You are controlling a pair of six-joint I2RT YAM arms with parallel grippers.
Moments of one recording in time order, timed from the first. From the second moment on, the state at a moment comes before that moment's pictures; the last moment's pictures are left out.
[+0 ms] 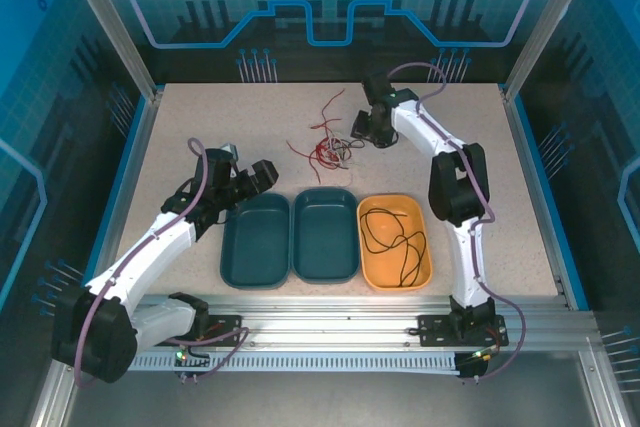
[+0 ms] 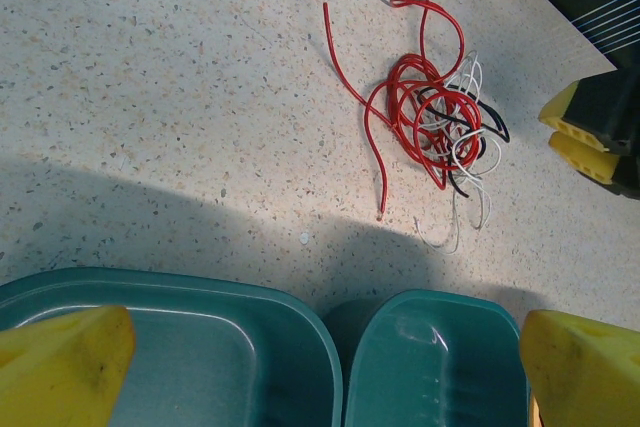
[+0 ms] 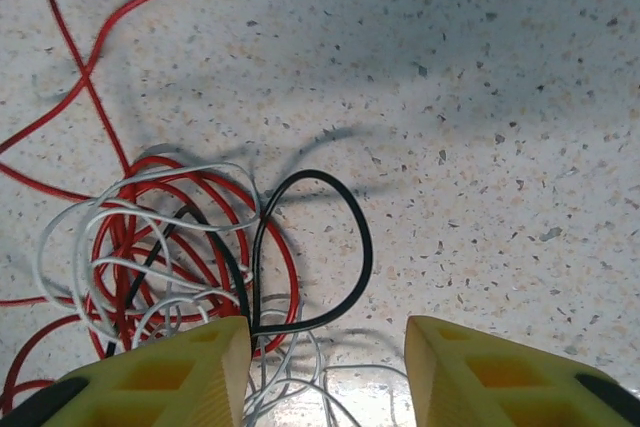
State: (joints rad) left arm -0.28 1.12 0.75 -0.32 0.10 -0.77; right arm 0.34 2.27 2.00 -0.88 -0.06 0.63
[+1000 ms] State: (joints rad) left arm -0.28 1.11 0.74 -0.33 0.10 -0.77; right arm 0.32 2.36 1.92 -0.67 -0.24 0.78
